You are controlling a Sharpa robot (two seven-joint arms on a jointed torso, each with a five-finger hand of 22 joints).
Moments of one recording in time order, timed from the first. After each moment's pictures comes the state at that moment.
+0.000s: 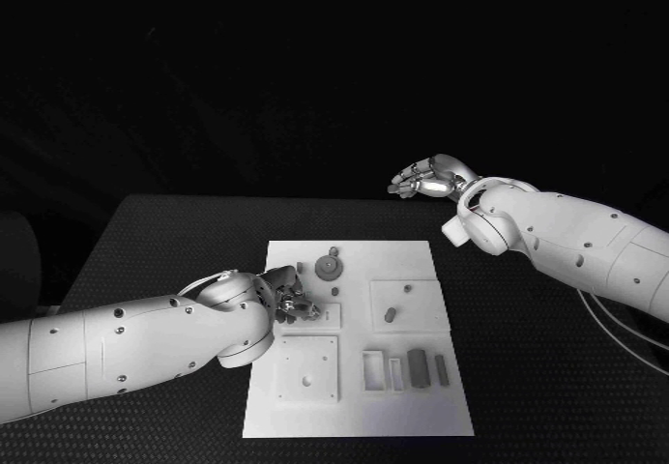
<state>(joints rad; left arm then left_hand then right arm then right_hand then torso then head) 1.28 -0.69 -0.24 1.58 -1.15 -0.31 -0.64 0.94 -0.11 0.58 -0.17 0.38 1.19 0.03 0.37 0.79 1.35 -0.06 0.92 0.56 1.11 -0.12 1.32 0.40 0.01 0.83 -0.10 0.96 1.31 1.31 -0.59 0.00 0.99 -0.73 -0.22 0.13 0.98 -0.16 0.51 -0.20 0.31 0.77 0.19 0.23 0.50 0.97 0.17 0.18 0.07 0.76 0.19 0.39 0.36 0.17 0.52 0.23 0.15 1.20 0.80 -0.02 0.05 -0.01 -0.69</state>
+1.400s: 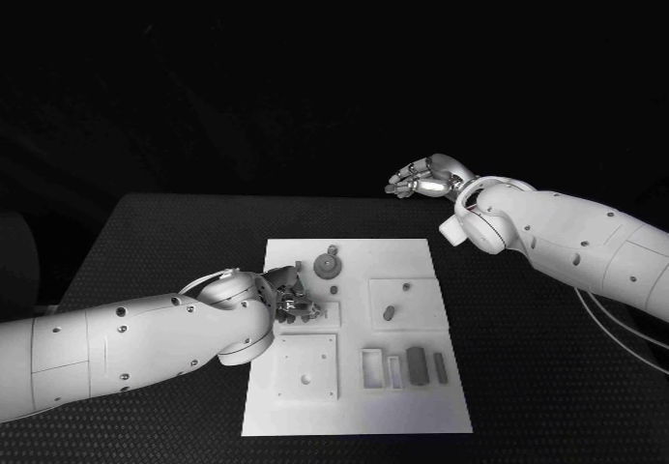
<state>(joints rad) 1.28 -0.68 -0.24 1.56 -1.16 -0.28 -0.64 0.91 -0.12 0.57 -0.07 0.18 1.24 -0.01 0.38 0.77 1.40 -0.11 0.93 0.57 1.14 -0.15 1.32 0.41 0.01 0.83 -0.10 0.96 1.31 1.31 -0.59 0.00 0.99 -0.72 -0.22 0.13 0.98 -0.16 0.51 -0.19 0.32 0.77 0.19 0.24 0.49 0.97 0.17 0.17 0.07 0.76 0.19 0.39 0.35 0.17 0.52 0.23 0.14 1.20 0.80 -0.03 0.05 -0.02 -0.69</state>
